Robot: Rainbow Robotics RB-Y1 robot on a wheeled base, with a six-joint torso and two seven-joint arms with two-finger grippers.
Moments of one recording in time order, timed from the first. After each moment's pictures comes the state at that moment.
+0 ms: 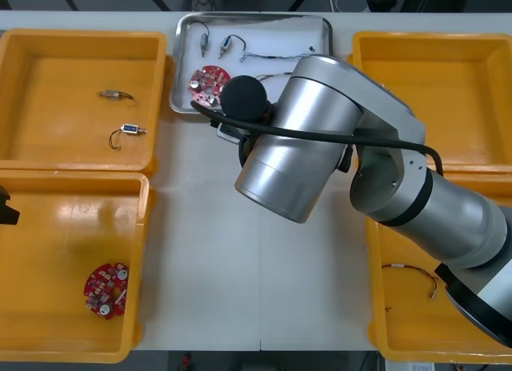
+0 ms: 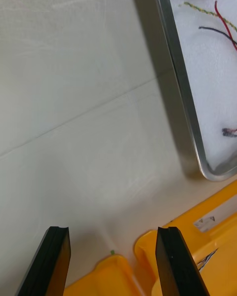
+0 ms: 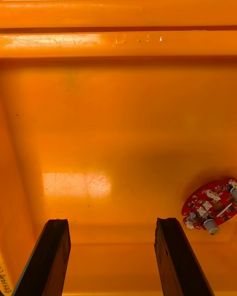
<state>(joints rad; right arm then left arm) -0.87 -0.35 0.75 -1.99 -0.23 1.91 1.63 -0.09 0.80 0.37 -2.15 0.86 1.91 -1.36</state>
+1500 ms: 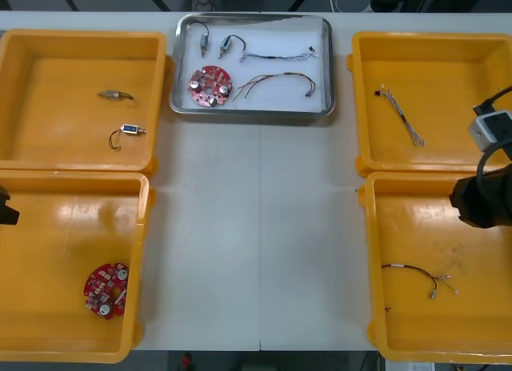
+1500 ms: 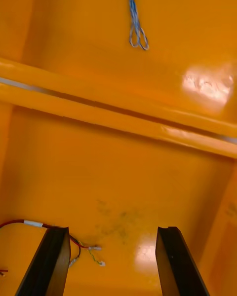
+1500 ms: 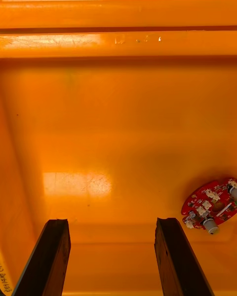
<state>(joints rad) -0.14 -0.57 -0.18 -2.44 -0.50 1.92 1.48 -0.09 0.80 0.37 -2.15 0.86 1.91 -1.36</state>
